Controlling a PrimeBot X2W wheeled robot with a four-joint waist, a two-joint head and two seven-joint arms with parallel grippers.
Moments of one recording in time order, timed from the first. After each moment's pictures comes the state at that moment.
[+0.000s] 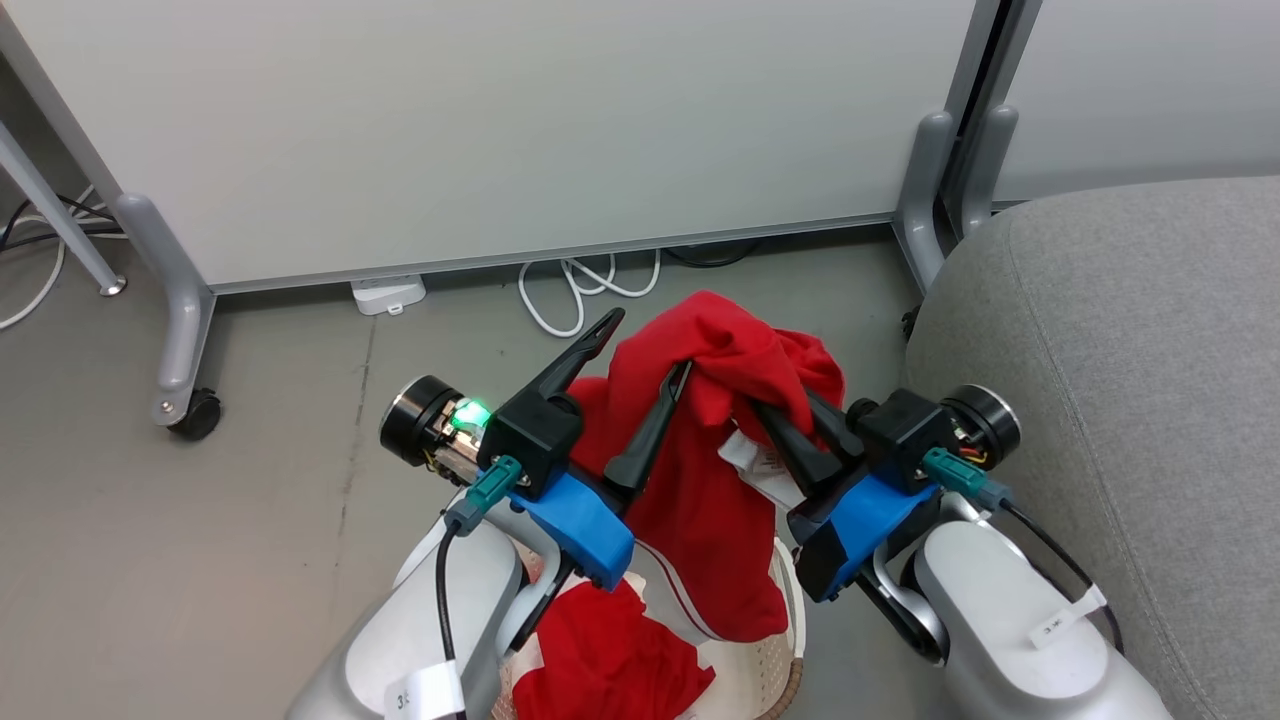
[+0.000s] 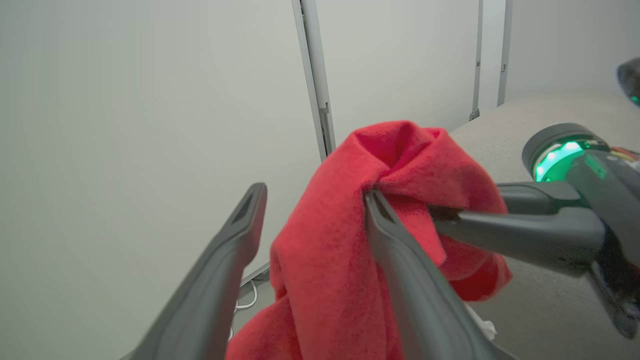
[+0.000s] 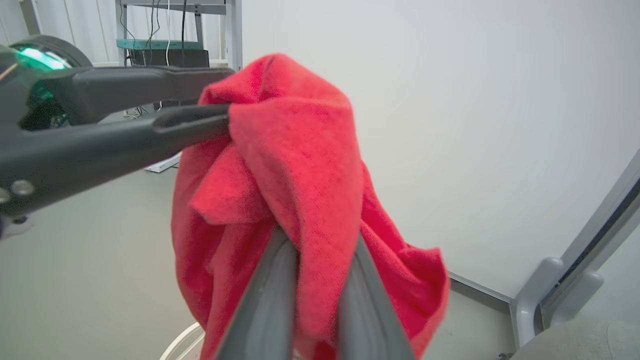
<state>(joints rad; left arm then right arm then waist) -0.53 0.11 -0.64 0.49 -0.28 -0.12 -0.26 -0.54 -0.14 0.55 0.53 0.22 0.13 -0.26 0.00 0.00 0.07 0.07</state>
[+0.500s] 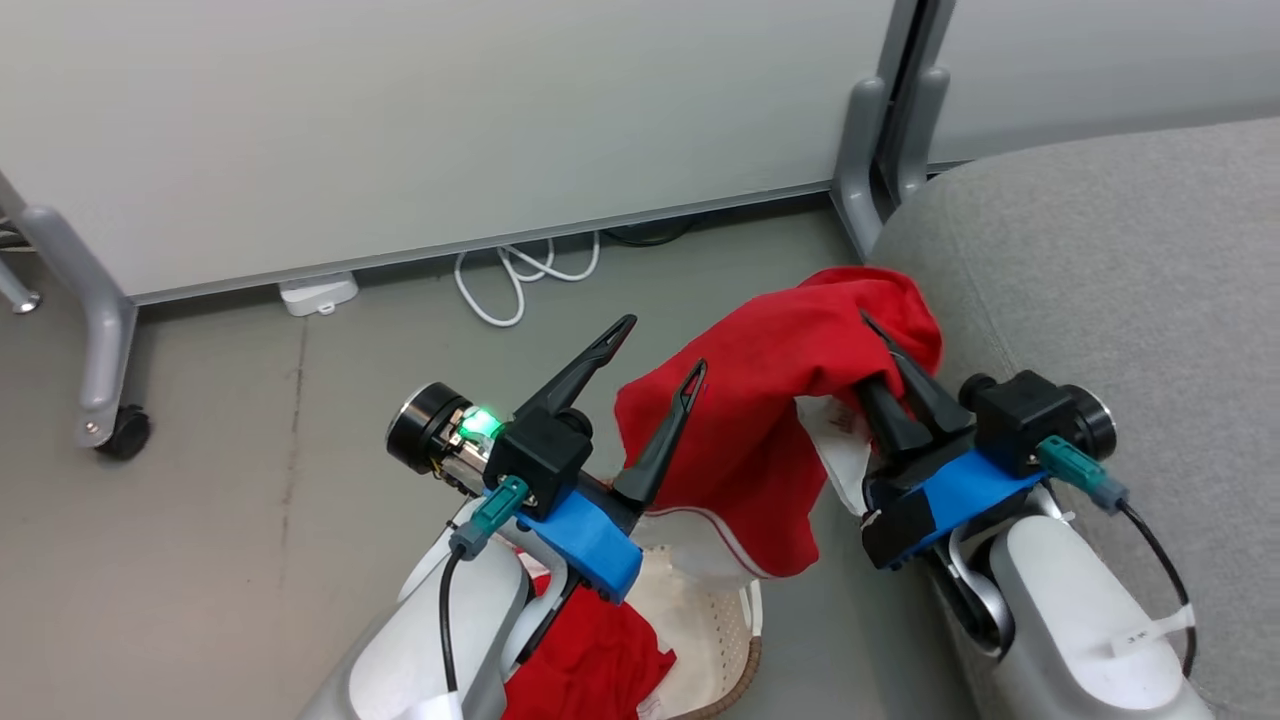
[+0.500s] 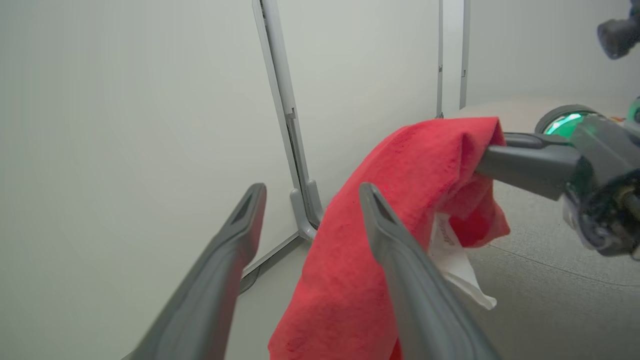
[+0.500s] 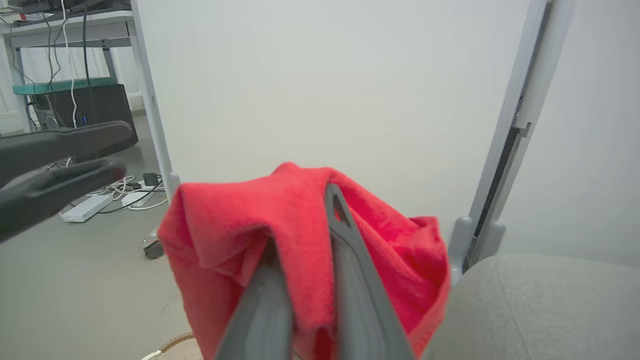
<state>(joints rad) -0.49 0.11 -0.63 0.43 -0.24 -0.13 -0.26 -0.46 -0.14 0.33 0.44 0.20 0.13 -0.26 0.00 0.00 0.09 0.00</state>
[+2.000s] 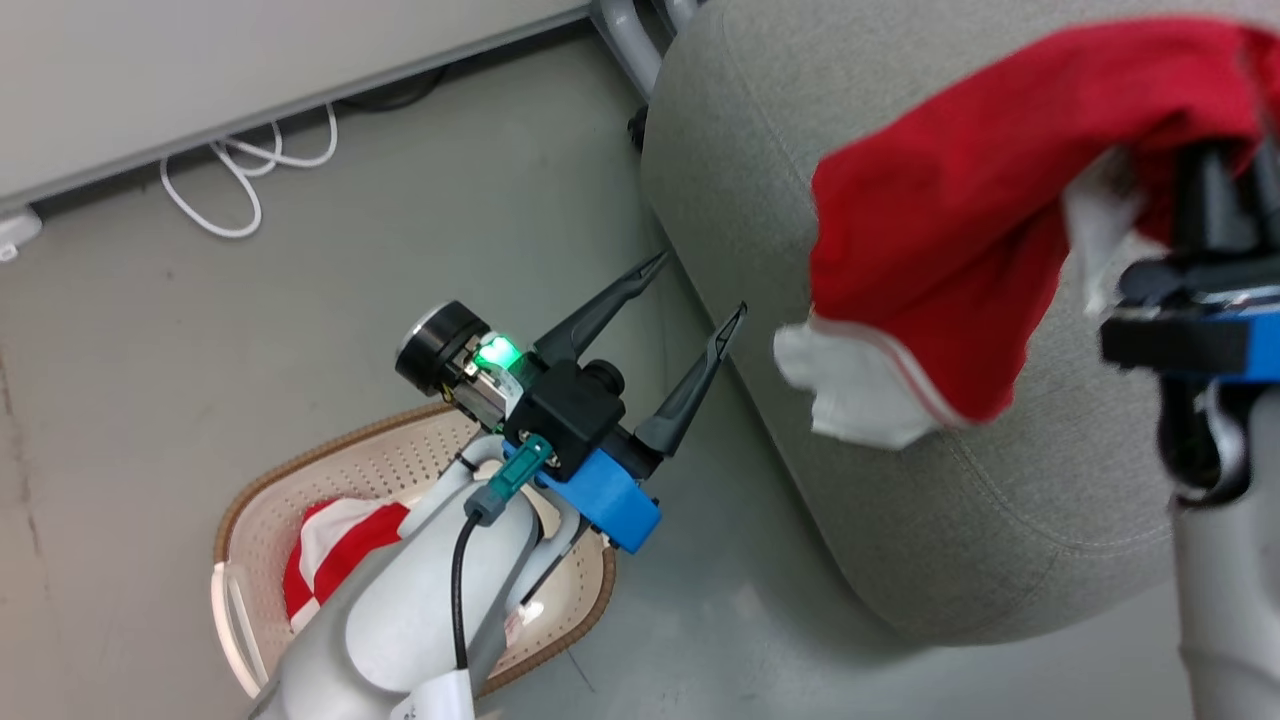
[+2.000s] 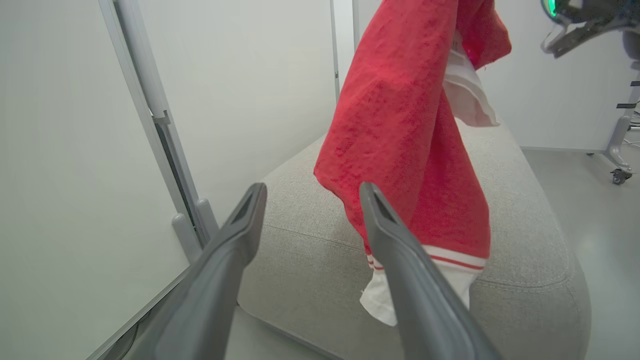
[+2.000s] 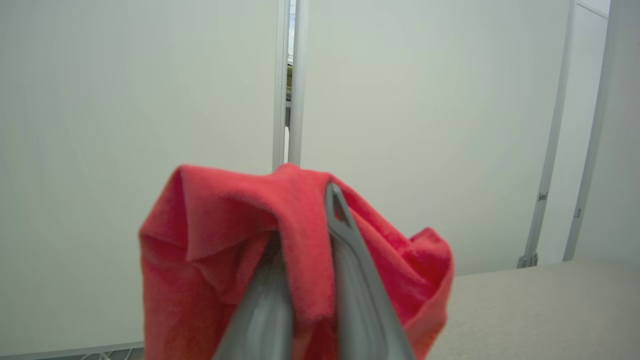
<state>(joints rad) -0.58 0.14 -0.69 0.37 -0.21 -0.13 -0.26 -0.48 -0.13 -0.07 0.11 0.17 0.13 -0.26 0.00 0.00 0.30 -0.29</state>
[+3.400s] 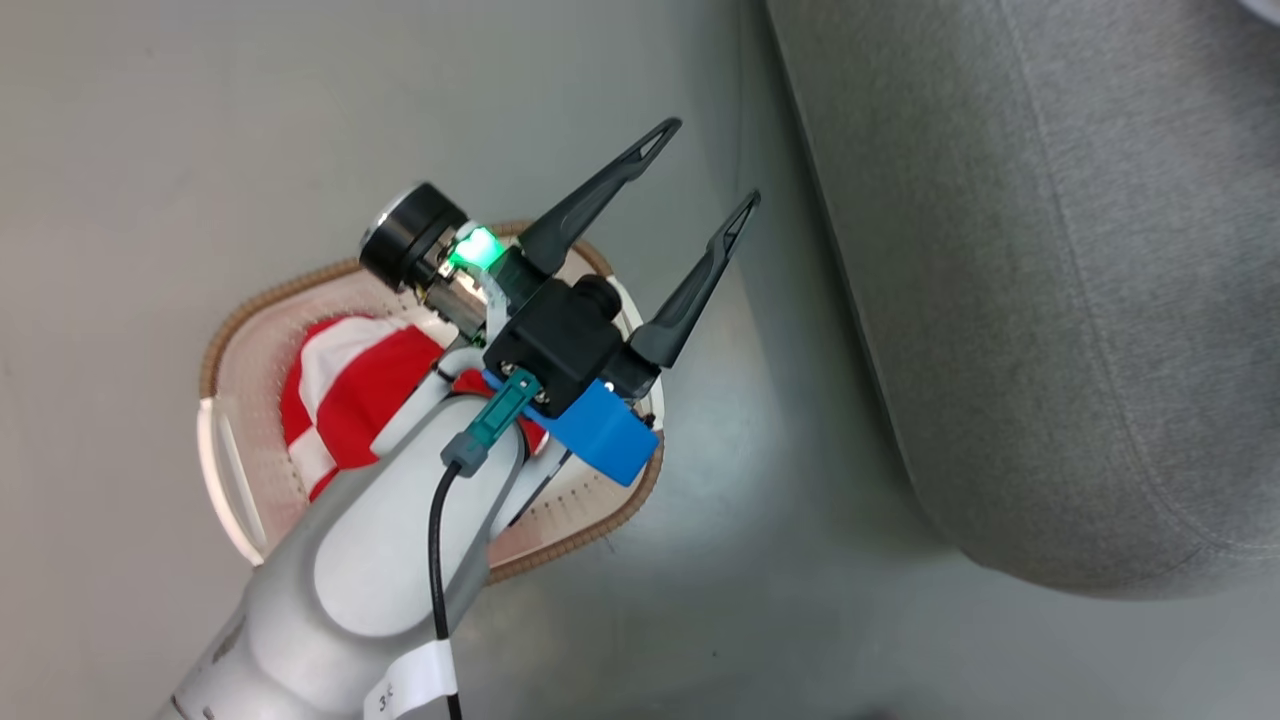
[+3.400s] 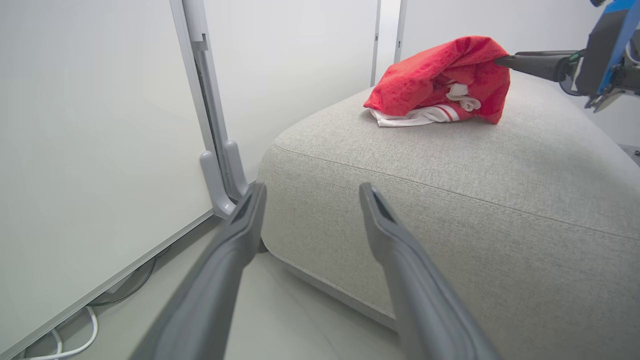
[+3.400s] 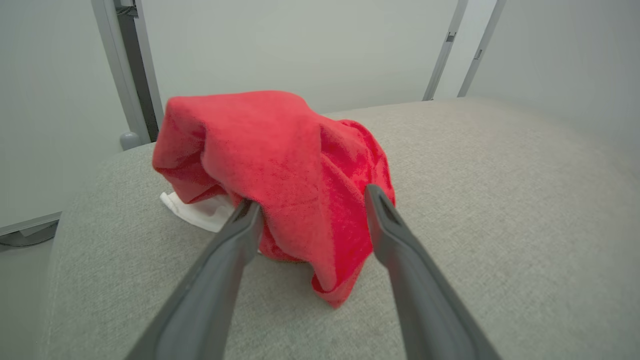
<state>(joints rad) -0.74 0.18 -0.69 0.30 -0.17 -0.12 -0.26 -0.72 -0.30 -0.45 0.55 0.18 0.13 -0.26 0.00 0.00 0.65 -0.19</state>
